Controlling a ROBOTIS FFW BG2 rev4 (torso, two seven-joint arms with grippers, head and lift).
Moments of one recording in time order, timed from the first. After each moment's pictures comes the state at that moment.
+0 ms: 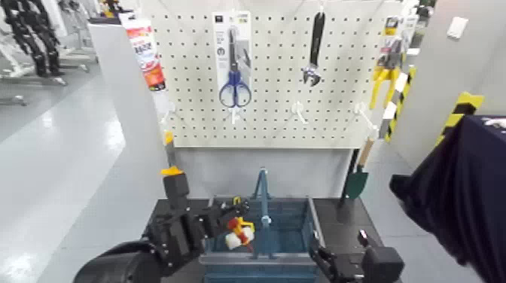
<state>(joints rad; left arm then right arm) -0.29 0.20 -0.30 -1.35 0.74 0.43 -0.27 0.22 -0.07 0.17 -1.64 -0.06 -0.15 -0.13</state>
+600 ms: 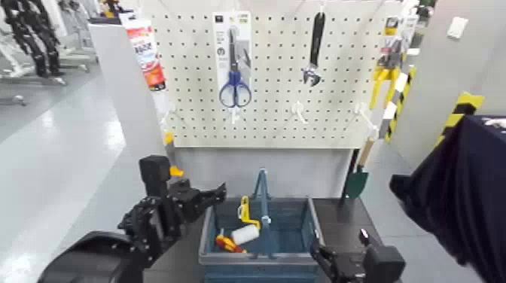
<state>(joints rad) -0.18 0.21 -0.20 -1.60 0.43 0.37 -0.17 0.22 -0.07 0.16 -1.64 -0.06 -0.15 -0.13</state>
